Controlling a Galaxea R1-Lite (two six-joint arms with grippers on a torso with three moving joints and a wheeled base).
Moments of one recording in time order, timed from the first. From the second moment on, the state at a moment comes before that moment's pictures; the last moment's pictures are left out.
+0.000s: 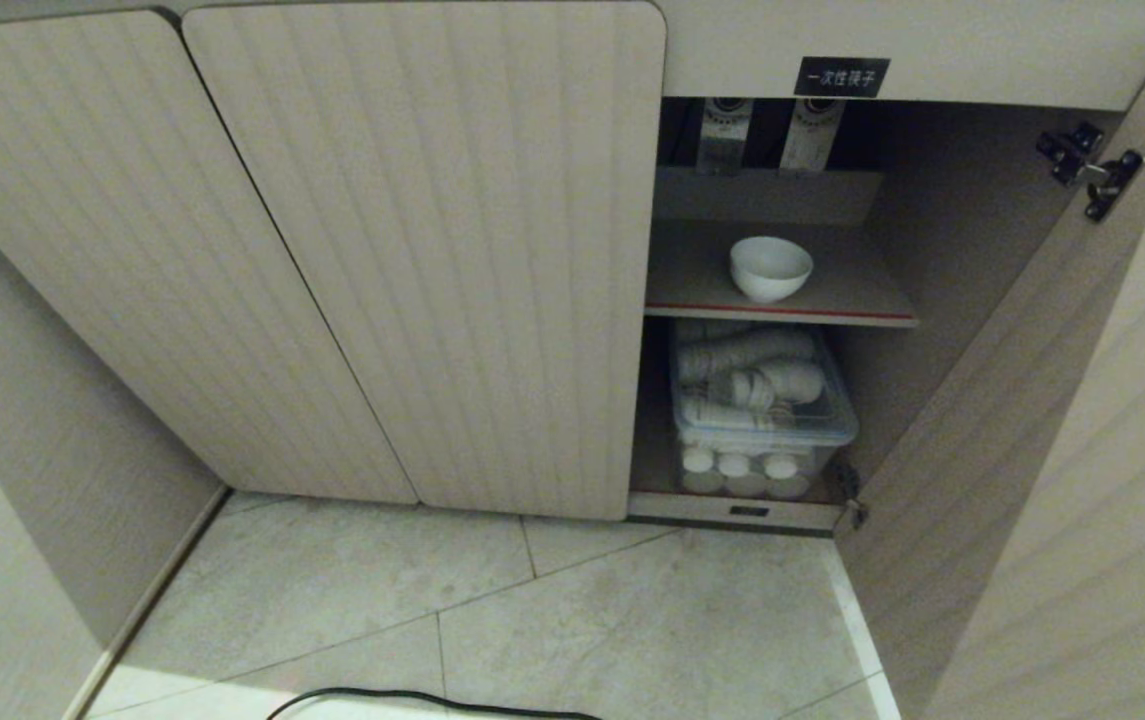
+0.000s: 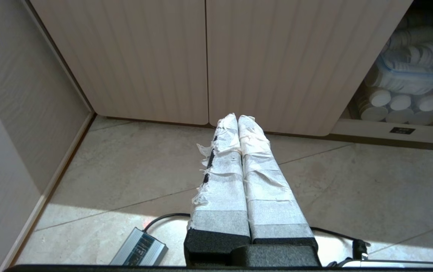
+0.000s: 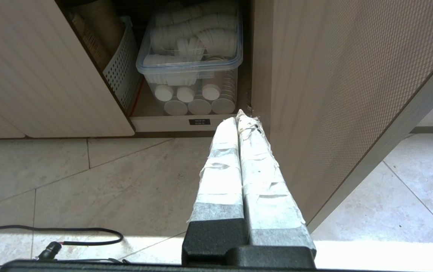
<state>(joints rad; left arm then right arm) 0.00 0.00 0.00 0.00 0.01 -0.03 0.01 0.00 0.00 0.00 -0.06 0.08</state>
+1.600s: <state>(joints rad) 0.00 0.00 0.00 0.00 0.01 -0.03 0.00 0.00 0.00 0.00 -0.06 0.08</state>
